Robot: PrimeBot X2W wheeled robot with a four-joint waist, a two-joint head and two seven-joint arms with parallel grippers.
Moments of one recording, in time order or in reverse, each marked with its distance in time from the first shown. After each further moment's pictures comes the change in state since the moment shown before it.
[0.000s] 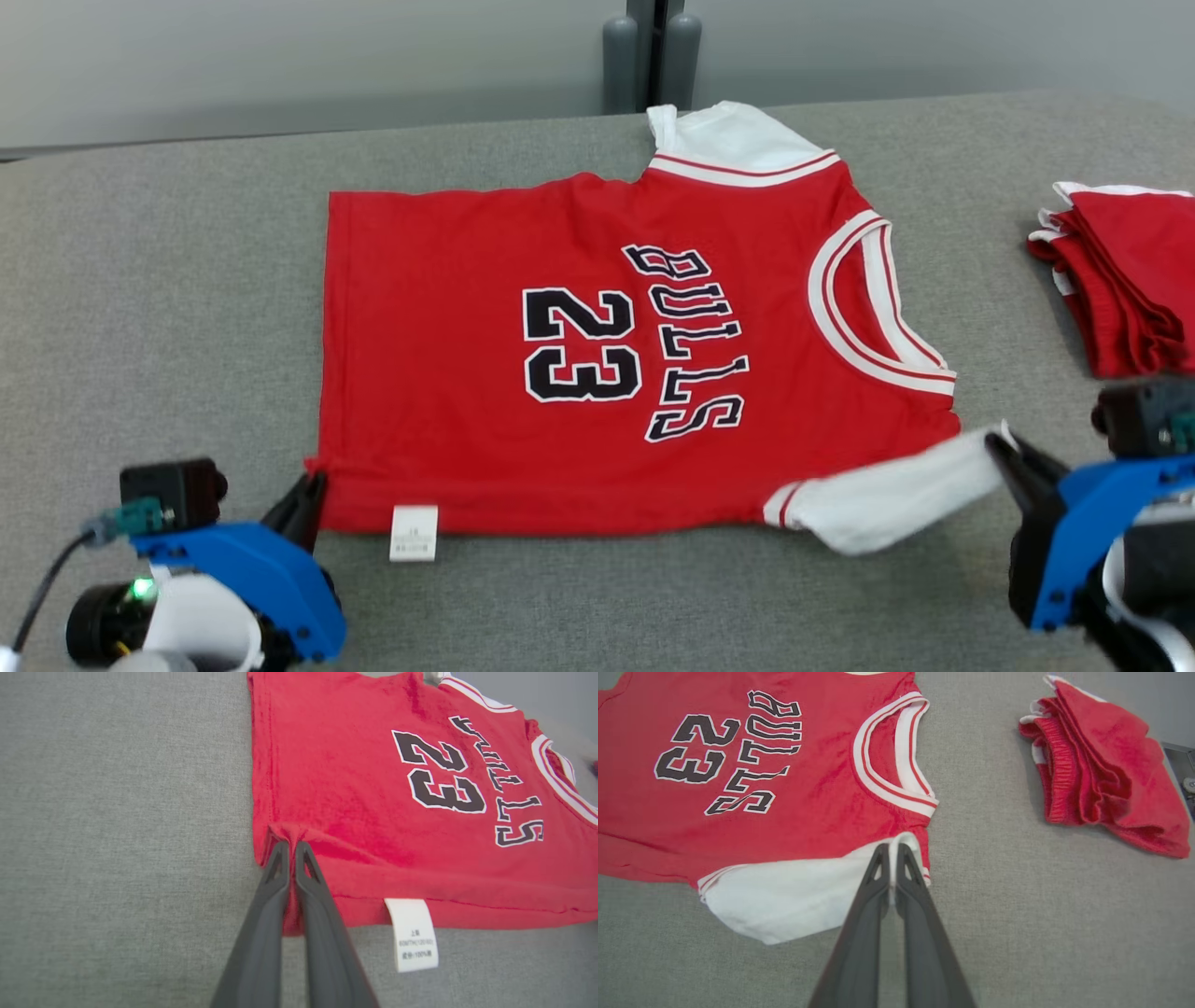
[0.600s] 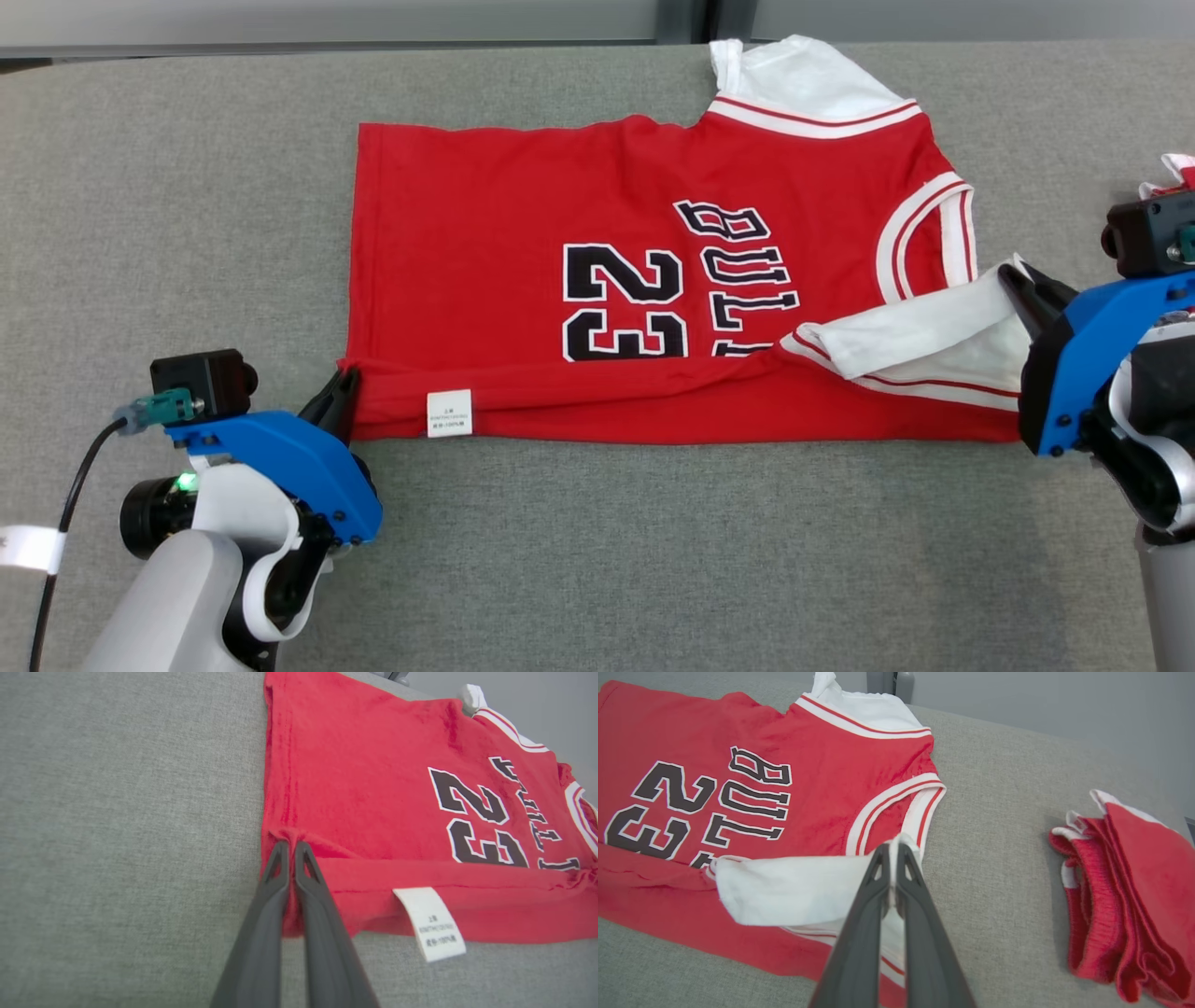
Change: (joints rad) left arm -0.267 -0.117 -0.020 0.229 -0.040 -0.071 -0.039; right arm -0.397 -0.147 0.078 0.299 0.025 0.000 -0.068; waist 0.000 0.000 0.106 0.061
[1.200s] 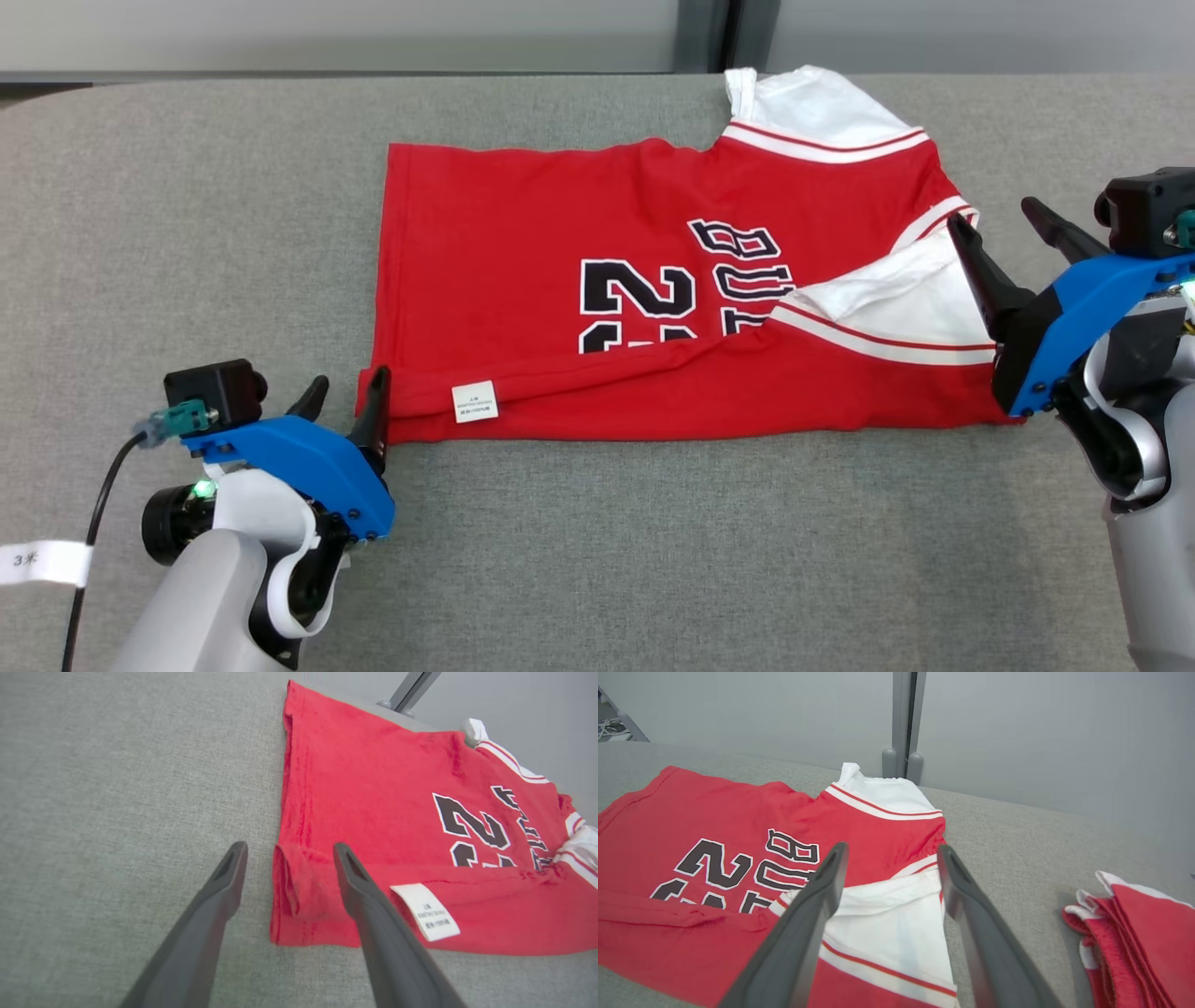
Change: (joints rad) left arm -0.040 -0.056 -0.009 0.148 -0.003 -0.032 -0.094; right arm -0.093 0.006 0.047 0.170 0.009 0.000 -0.275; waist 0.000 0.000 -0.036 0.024
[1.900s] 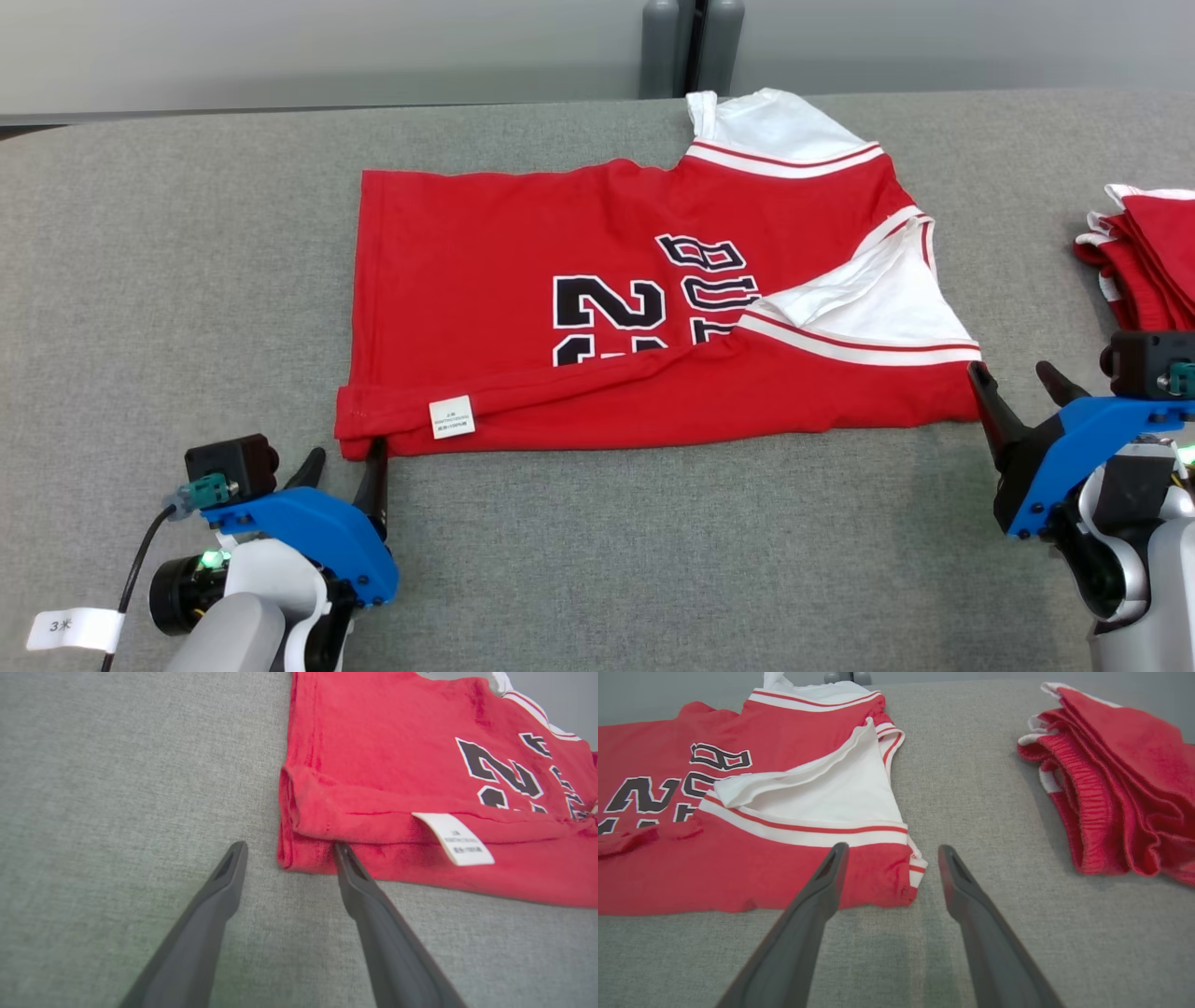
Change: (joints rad) left arm 0.095 -0.008 -0.024 0.063 0.031 0.017 -0.100; right arm 0.221 0.125 -0.166 0.018 -0.054 0.000 -0.011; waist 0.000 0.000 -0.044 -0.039
